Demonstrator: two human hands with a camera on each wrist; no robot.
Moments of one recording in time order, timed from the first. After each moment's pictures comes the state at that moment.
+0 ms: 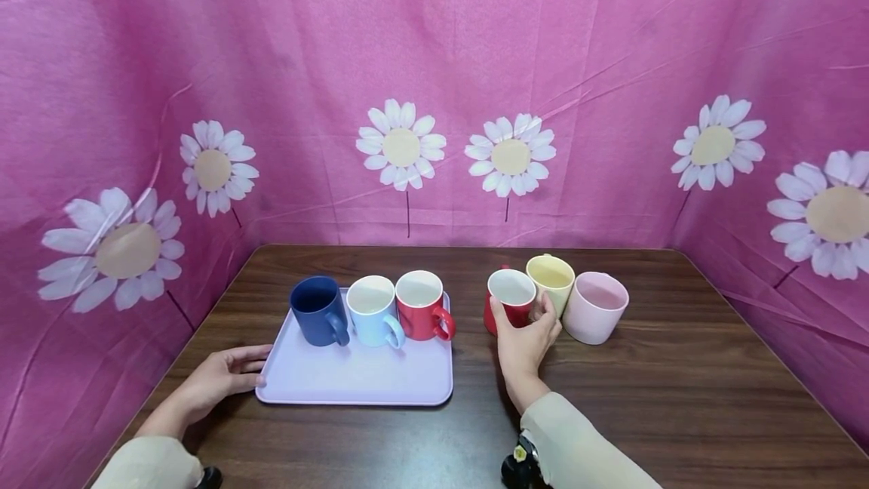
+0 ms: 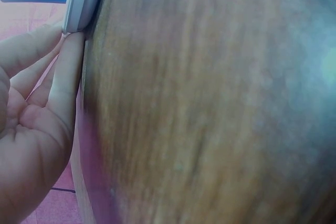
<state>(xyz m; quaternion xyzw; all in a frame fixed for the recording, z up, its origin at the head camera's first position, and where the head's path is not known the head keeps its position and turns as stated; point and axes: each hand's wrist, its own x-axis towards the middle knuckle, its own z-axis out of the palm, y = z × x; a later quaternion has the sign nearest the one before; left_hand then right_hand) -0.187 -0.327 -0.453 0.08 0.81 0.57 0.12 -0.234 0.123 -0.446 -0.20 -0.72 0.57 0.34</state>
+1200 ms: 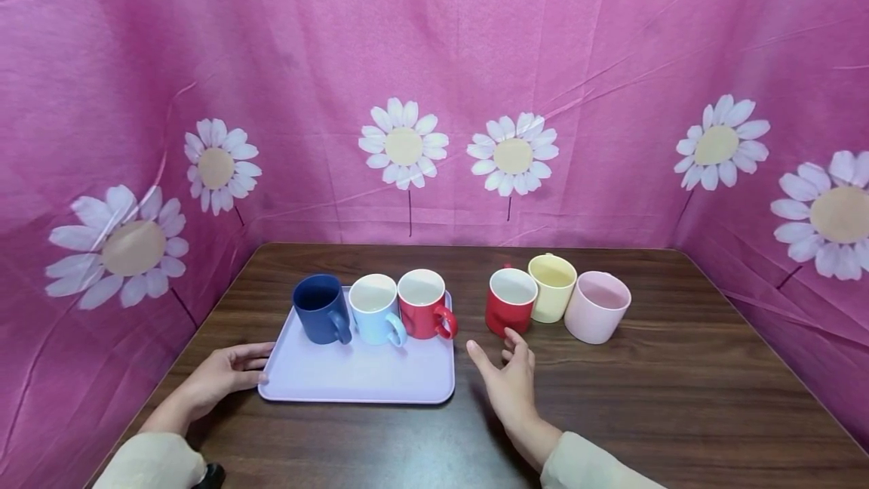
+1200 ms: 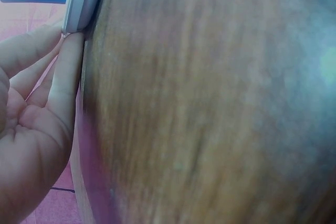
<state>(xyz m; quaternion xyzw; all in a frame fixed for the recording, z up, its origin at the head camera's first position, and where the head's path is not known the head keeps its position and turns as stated) -0.187 -0.327 -0.452 0.08 0.80 0.58 0.12 -0.171 0.110 -0.443 -0.12 -0.80 0.58 0.12</state>
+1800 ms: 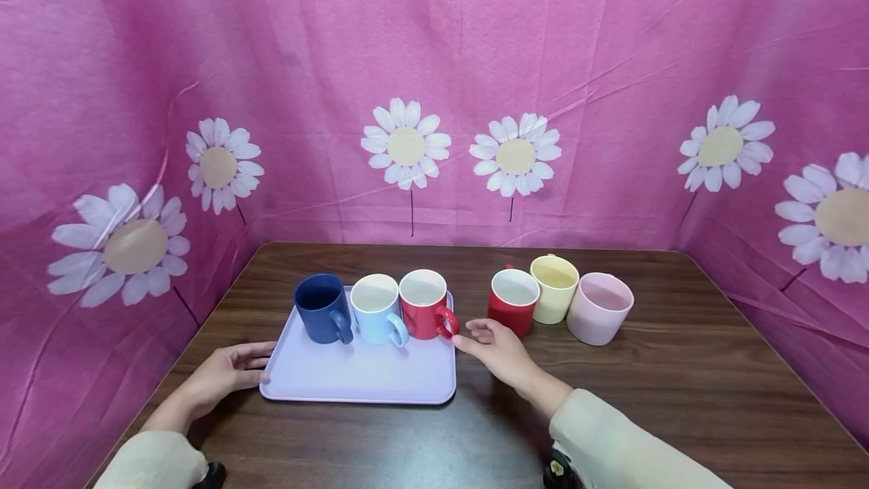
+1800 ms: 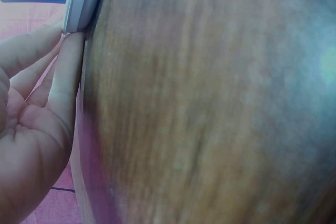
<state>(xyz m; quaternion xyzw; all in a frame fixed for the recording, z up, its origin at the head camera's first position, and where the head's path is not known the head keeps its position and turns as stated) -0.186 -0.326 -0.450 0.08 0.80 0.58 0.12 -0.210 0.124 -0.422 0.03 -0.85 0.53 -0.04</state>
